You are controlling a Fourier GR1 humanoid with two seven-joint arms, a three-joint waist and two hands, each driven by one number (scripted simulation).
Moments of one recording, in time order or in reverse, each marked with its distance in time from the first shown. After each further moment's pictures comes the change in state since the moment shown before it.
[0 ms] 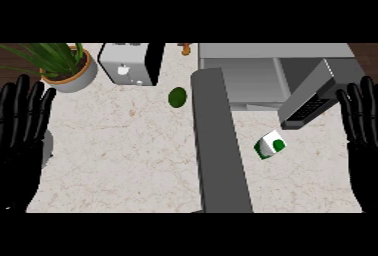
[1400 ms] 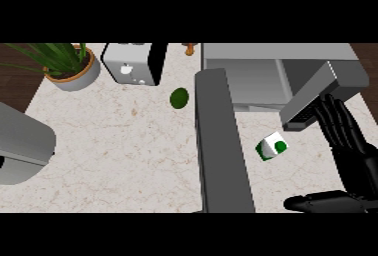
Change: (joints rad) left arm 0.419 -0.020 0.197 -0.248 0.415 -0.230 0.101; right arm 0.059 -0.056 -0.062 0.194 -0.119 0.254 -0.110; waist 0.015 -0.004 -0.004
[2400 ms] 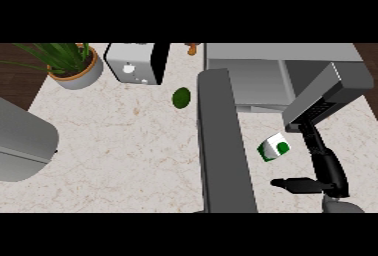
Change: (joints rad) left arm 0.225 -0.043 0.118 0.007 0.066 -0.212 -0.113; right arm -0.102 -0.007 -0.092 0.733 0.217 -0.102 -0.435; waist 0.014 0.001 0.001
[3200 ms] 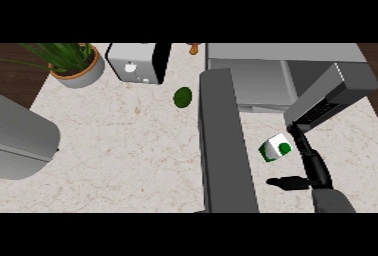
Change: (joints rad) left arm 0.047 -0.003 0.047 0.011 0.069 -0.073 -0.015; right arm -0.260 -0.053 -0.065 0.669 0.102 -0.074 -0.400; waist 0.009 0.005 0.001
